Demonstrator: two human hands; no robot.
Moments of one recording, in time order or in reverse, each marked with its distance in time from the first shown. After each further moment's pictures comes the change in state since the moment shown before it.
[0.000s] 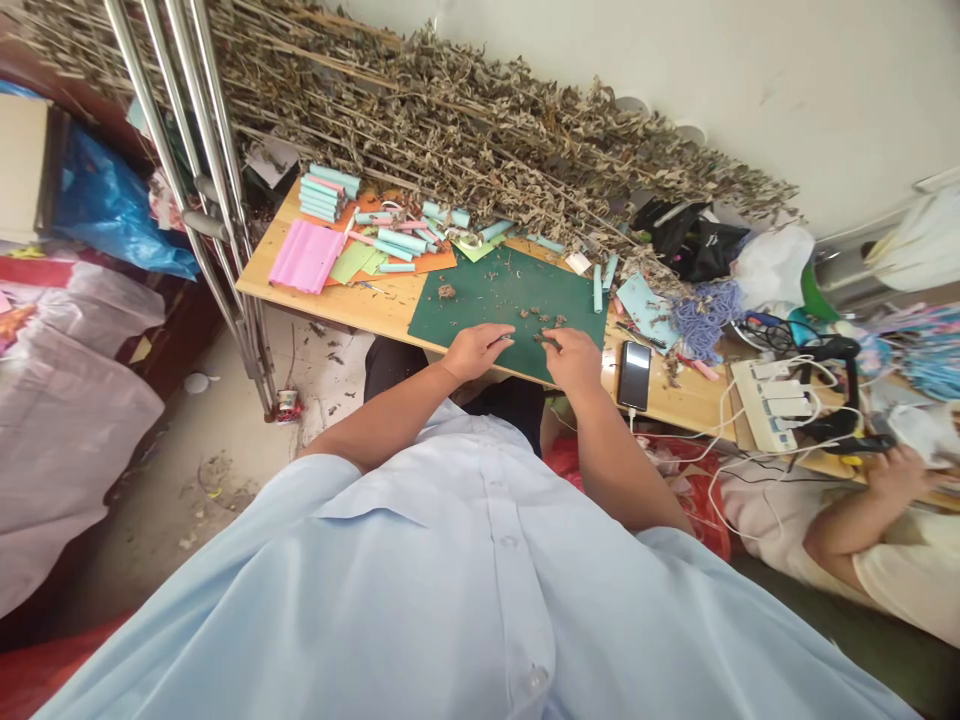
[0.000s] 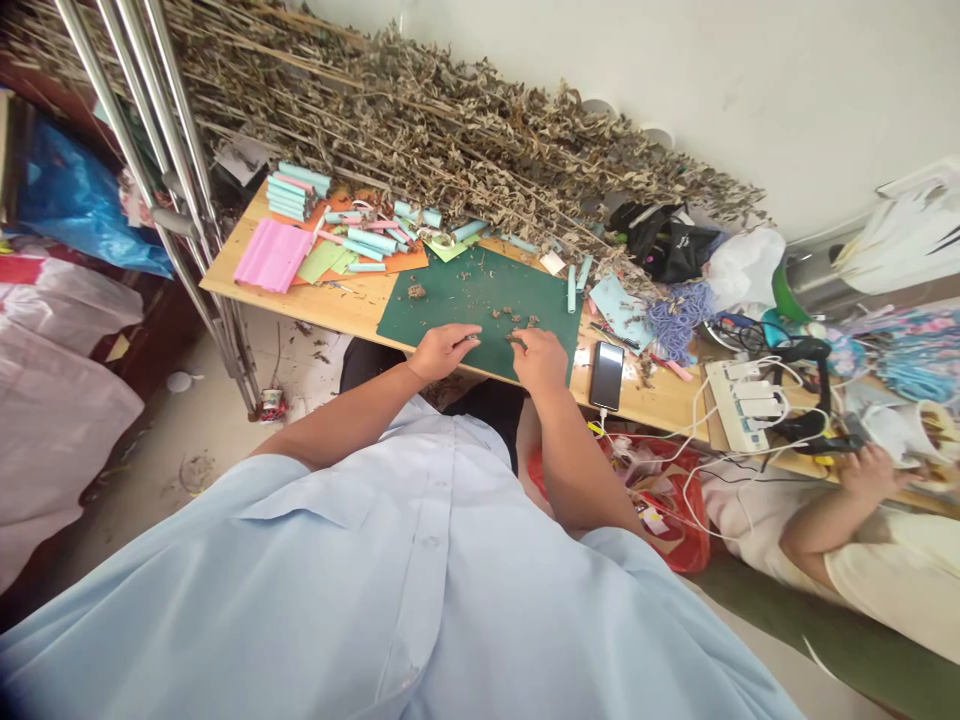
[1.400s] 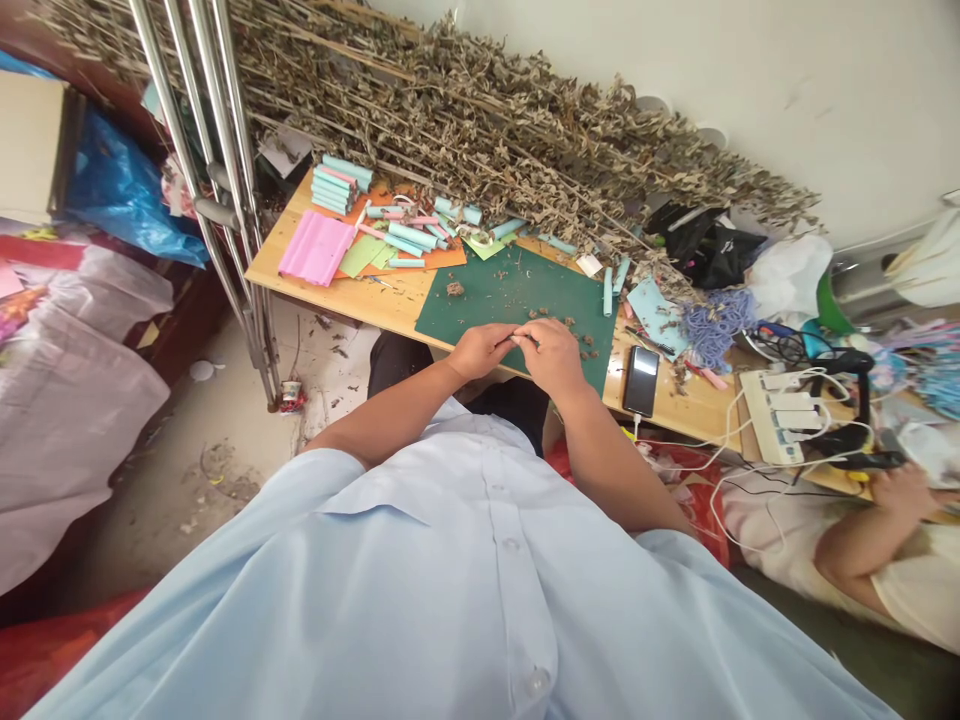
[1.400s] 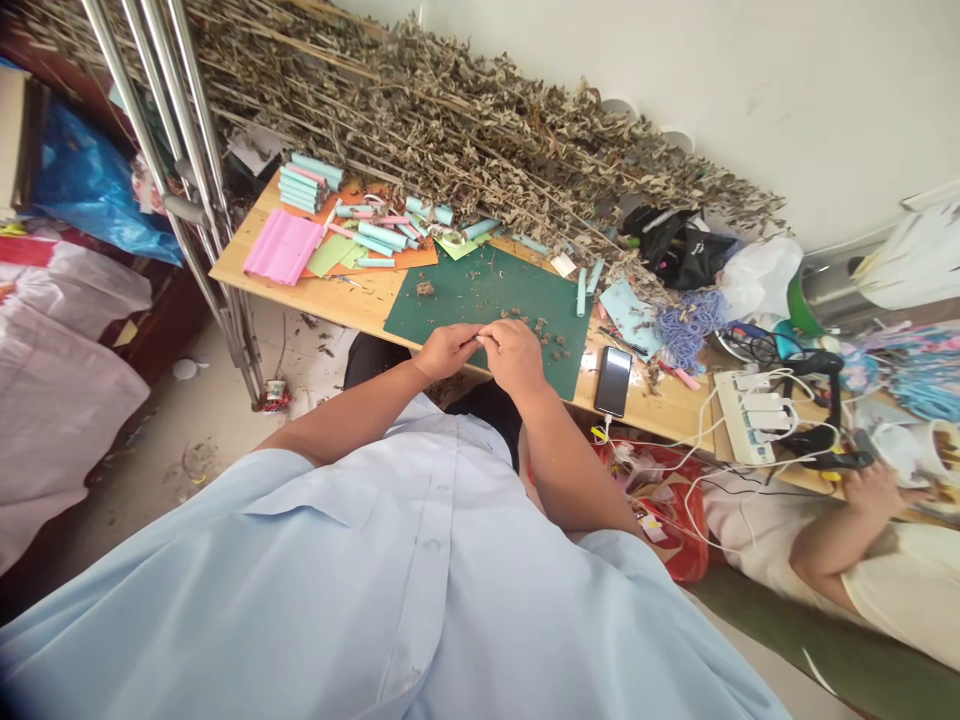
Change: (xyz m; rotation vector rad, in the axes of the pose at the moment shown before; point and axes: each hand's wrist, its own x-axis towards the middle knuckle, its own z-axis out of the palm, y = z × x) left_hand 0.001 0.002 -0.005 -0.043 -0.099 -0.030; right_hand 0.011 -0.072 -0.008 0.134 -0.087 -0.248
